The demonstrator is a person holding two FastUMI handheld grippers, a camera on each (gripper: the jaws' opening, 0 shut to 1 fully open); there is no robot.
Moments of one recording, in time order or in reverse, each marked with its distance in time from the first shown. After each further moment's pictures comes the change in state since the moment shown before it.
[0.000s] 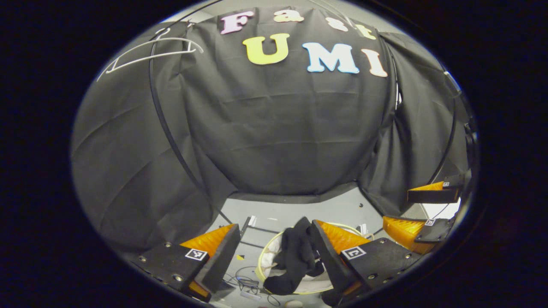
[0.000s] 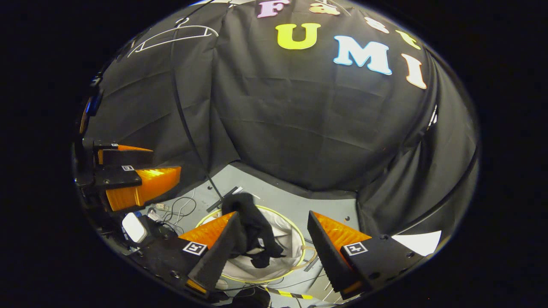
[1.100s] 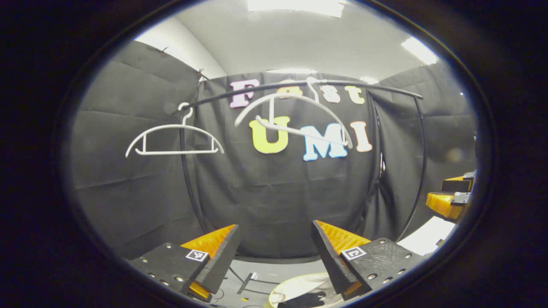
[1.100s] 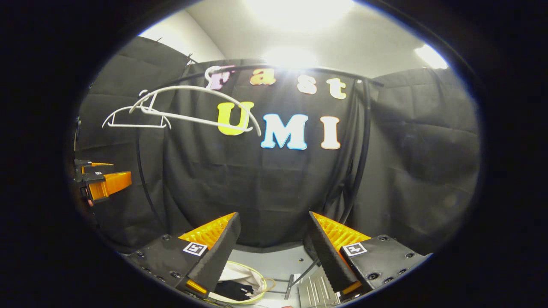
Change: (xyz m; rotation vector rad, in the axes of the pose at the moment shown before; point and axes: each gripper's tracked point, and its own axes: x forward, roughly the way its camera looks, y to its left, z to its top) left arm -0.203 0.054 0.198 -0.029 -0.545 -0.027; right arm -0.259 -0.078 0.137 0.128 -0.534 -0.405
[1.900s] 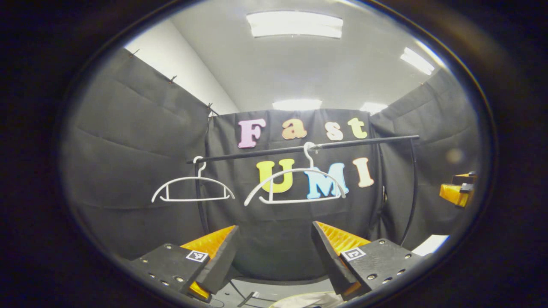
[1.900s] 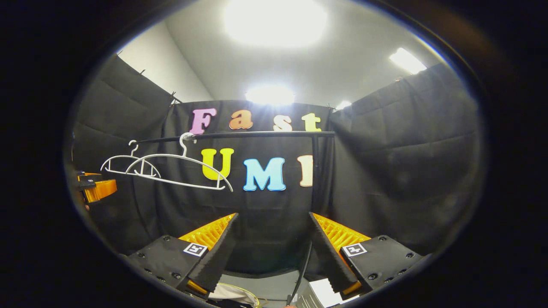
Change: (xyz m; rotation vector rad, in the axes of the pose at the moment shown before) left arm -0.072 -0.019 0.108 0.014 -0.188 0.063; right arm -0.066 -0.089 0.088 0.082 -0.218 -0.076
